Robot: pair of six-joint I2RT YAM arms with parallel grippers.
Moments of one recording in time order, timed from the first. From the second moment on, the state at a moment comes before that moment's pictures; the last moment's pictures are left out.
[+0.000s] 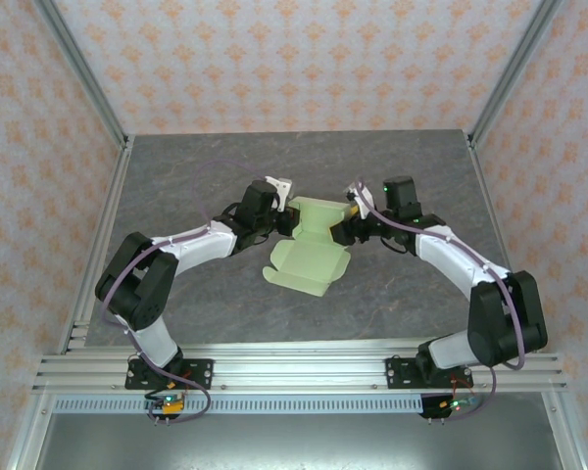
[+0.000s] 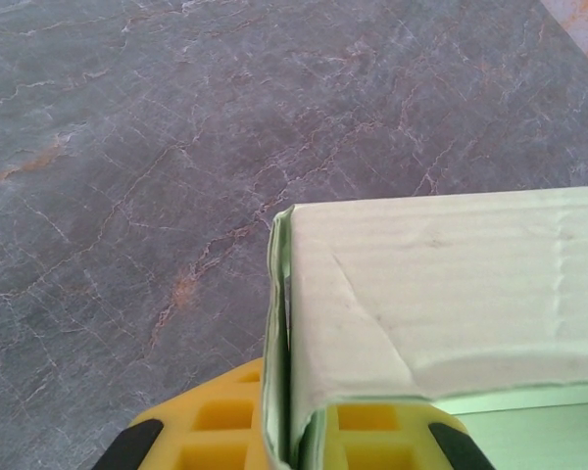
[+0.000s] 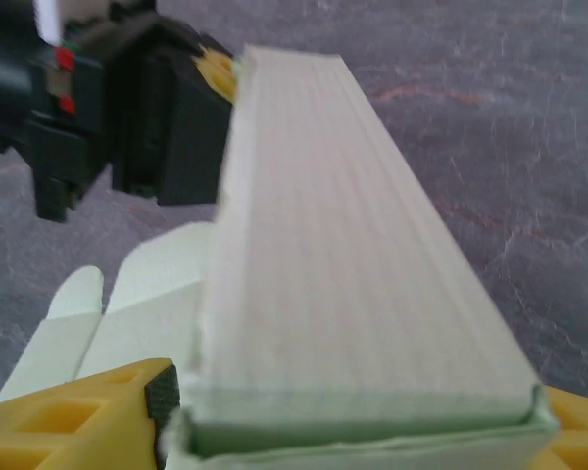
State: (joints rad) left arm -0.53 1.71 1.02 0.07 0.16 -0.33; right arm 0.29 1.41 0.90 -0.23 -0.71 -0.16
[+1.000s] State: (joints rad) left arm -0.52 1.73 1.02 0.07 0.16 -0.30; right arm 0.28 1.30 0.79 -0.08 -0.70 0.06
